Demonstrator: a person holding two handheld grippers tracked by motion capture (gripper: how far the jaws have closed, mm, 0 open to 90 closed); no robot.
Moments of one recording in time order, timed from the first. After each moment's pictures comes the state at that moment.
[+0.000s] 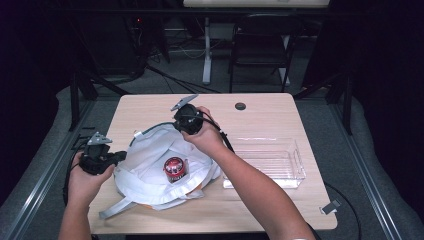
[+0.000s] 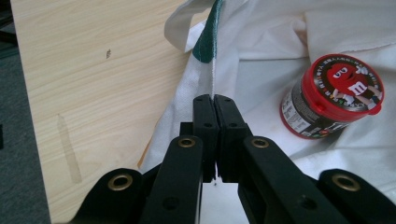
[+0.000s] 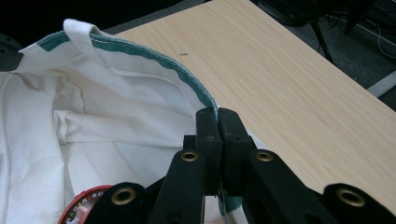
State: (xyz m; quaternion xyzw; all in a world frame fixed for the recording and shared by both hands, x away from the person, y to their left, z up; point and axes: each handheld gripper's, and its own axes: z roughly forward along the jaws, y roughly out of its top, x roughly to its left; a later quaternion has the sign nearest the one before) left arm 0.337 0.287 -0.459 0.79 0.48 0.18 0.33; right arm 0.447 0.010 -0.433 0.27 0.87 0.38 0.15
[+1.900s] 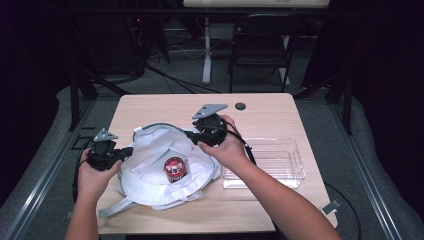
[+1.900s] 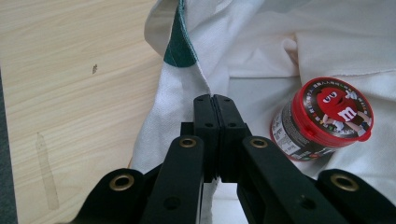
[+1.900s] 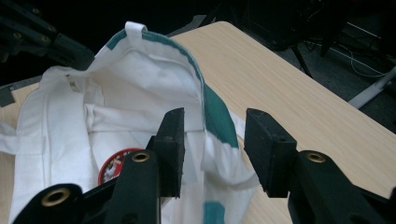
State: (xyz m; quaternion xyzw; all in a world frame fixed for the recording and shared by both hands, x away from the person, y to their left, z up) left arm 0.349 0.275 -0.462 0.79 0.48 0.17 0.34; right arm 0.388 -0.049 -0.412 0.27 0.84 0.43 0.18
